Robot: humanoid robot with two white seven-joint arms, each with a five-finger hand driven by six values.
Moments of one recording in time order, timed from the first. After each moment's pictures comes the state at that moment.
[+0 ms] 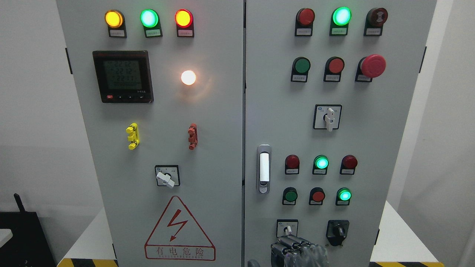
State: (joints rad) left arm 0.00 -0.05 -0.10 0.00 0.21 -0.11 0.00; right arm -0.09 0.12 0.28 -1.83 1.16 -0.21 -0.44
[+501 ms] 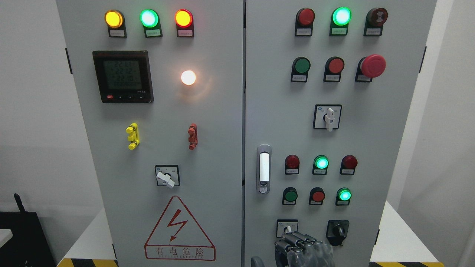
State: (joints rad) left arm 0.00 -0.05 -0.10 0.00 0.21 -0.11 0.00; right arm -0.10 0.10 0.27 -1.86 1.29 -0.14 -0.43
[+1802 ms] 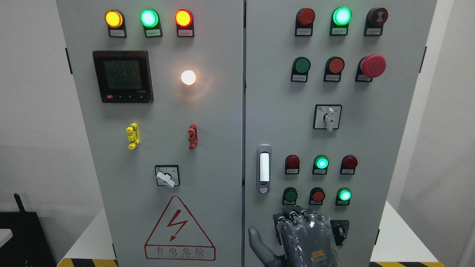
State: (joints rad) left arm 0.00 -0.05 -0.10 0.00 0.21 -0.11 0.00; right arm -0.22 0.10 0.29 -1.89 1.52 0.04 -0.26
